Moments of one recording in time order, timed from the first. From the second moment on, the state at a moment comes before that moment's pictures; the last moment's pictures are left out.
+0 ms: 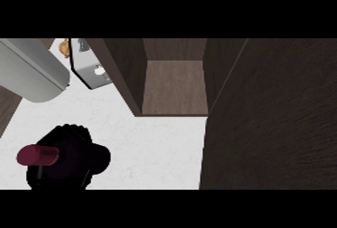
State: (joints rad) left arm 0.10 0.23 -0.09 -1.61 0.36 -0.04 -0.44; right arm -0.10 -0.10 0.03 -2.46 -0.16 0.11 0.66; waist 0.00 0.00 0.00
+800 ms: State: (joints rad) left arm -0.05 0.08 -0.31 -1.89 0.20 0.18 -0.05; right arm -0.07 -0.09 0.01 -2.47 -0.16 0.14 0.65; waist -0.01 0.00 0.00
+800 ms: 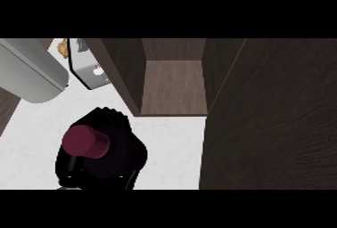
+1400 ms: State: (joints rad) left arm -0.35 0.01 -0.44 -1.78 0.13 0.47 0.08; right arm -0.09 -0.07 0.03 -2.44 -0.16 0.14 0.63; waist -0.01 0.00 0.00
